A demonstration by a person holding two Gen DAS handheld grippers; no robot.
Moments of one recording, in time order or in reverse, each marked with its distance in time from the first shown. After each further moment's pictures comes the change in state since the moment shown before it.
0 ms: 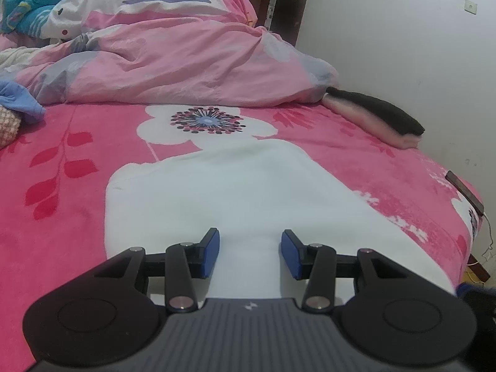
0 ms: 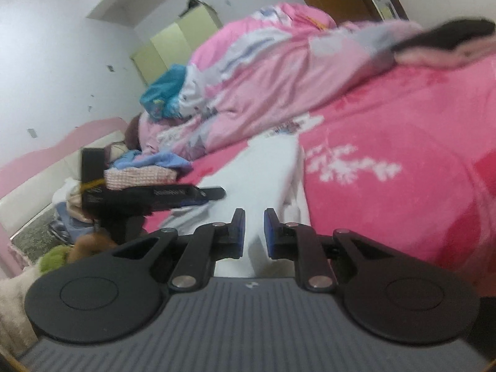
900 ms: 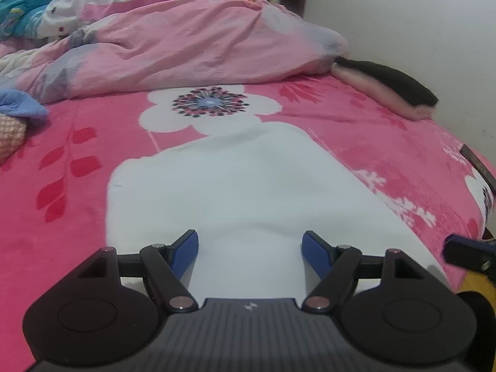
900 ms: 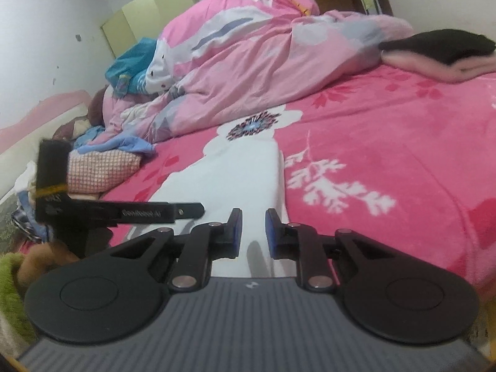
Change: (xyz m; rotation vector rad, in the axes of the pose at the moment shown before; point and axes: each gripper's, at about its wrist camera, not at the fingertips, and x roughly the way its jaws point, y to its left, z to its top) left arm 0.000 -0.022 0.019 0.045 0.128 0.092; right arm 0.034 0.023 0.046 -0.066 0.102 -0.144
